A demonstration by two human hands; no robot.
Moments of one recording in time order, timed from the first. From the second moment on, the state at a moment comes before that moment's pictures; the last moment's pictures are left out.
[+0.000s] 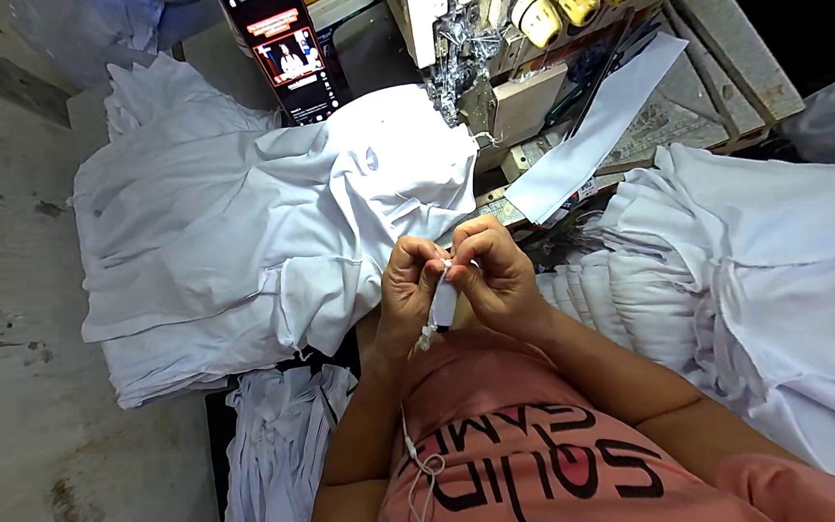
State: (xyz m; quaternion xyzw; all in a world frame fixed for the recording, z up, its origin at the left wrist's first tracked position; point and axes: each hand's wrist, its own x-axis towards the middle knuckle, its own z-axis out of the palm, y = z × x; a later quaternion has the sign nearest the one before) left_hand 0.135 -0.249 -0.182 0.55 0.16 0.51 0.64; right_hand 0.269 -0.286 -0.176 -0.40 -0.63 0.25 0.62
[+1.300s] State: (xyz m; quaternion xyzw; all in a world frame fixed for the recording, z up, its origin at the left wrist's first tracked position) left_hand 0.127 -0.213 -0.178 0.65 0.19 0.49 0.55; right_hand 0.280 -0.275 -0.166 -0.42 -0.60 0.26 0.63
